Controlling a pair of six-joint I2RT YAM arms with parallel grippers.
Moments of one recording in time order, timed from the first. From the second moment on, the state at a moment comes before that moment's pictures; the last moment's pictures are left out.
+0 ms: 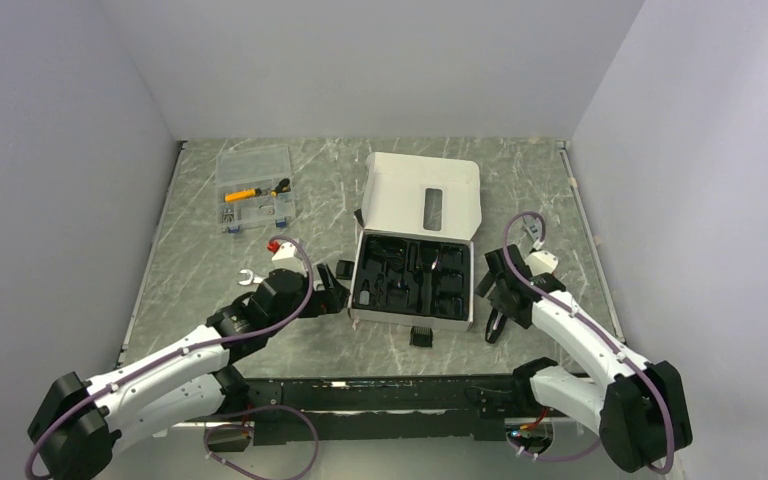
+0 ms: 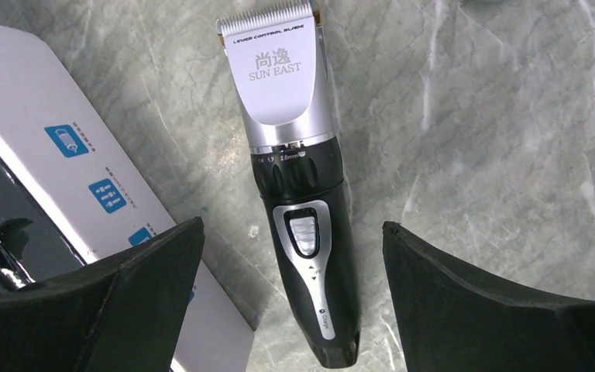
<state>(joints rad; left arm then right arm) -0.80 0.84 0.41 -0.12 -0.23 -0.78 0.35 1.01 0.56 -0.70 0.46 0.96</state>
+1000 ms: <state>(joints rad) -0.80 0.91 0.41 -0.09 -0.22 -0.78 0.26 1.11 0.51 -0.53 0.34 0.87</state>
